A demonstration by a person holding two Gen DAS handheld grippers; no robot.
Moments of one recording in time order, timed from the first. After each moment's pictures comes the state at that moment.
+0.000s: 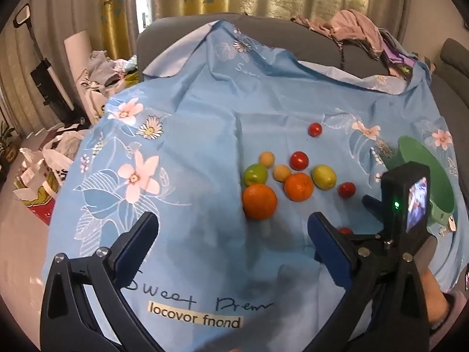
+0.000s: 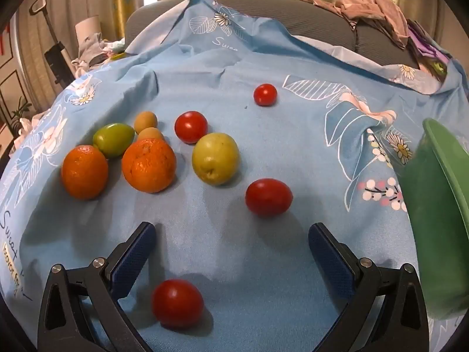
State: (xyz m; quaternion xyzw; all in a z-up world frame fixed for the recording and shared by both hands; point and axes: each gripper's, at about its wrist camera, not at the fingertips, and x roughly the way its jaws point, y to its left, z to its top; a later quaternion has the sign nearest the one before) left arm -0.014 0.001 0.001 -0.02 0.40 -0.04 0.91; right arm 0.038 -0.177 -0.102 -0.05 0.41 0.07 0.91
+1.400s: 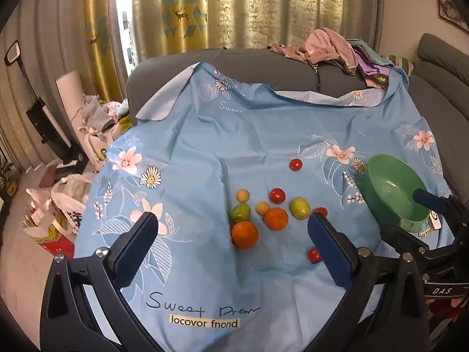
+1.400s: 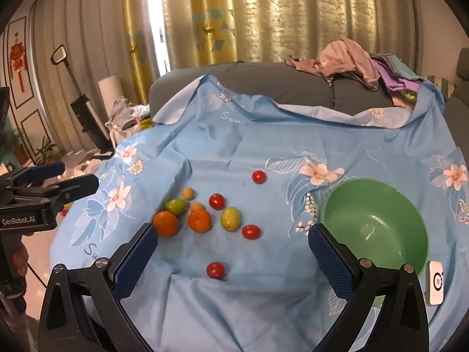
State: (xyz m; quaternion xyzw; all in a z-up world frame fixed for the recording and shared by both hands) left arm -0.030 -0.007 0.082 0.03 0.36 -0.06 0.93; right arm -0.047 -0.209 0.043 0.00 0.32 0.11 0.94
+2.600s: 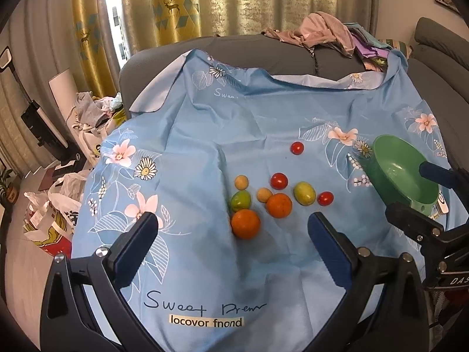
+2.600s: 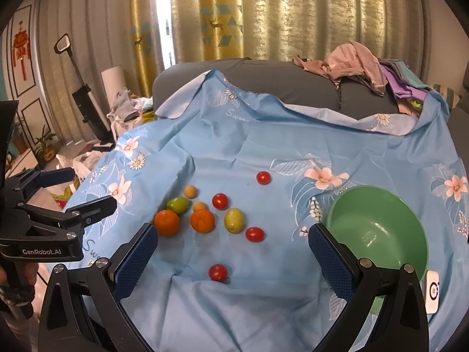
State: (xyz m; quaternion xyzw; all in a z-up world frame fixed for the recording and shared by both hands) left arm -0.020 -0.024 0.060 0.05 0.38 -0.07 0.92; right arm -0.041 -0.199 0.043 -0.02 0.33 0.11 0.94
